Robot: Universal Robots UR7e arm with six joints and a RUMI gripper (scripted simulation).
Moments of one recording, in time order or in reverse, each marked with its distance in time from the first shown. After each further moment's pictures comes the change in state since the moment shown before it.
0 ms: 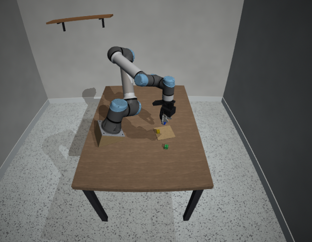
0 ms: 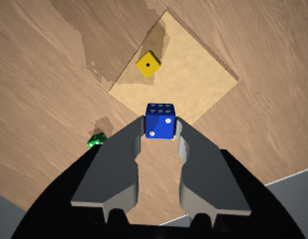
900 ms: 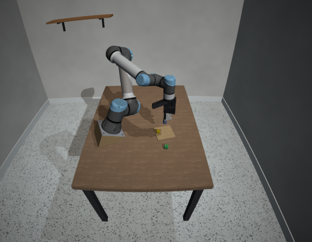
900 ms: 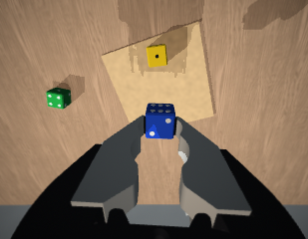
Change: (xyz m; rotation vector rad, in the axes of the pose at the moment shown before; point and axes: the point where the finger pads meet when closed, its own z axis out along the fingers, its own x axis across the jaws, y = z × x) arm 0.012 -0.001 -0.001 -0.006 0.013 -0.582
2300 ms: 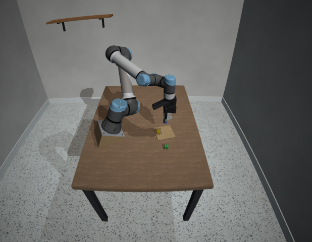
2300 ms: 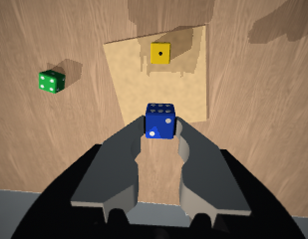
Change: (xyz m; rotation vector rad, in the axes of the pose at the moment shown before) arm 0.003 0.002 0.000 -0.003 0.003 -0.145
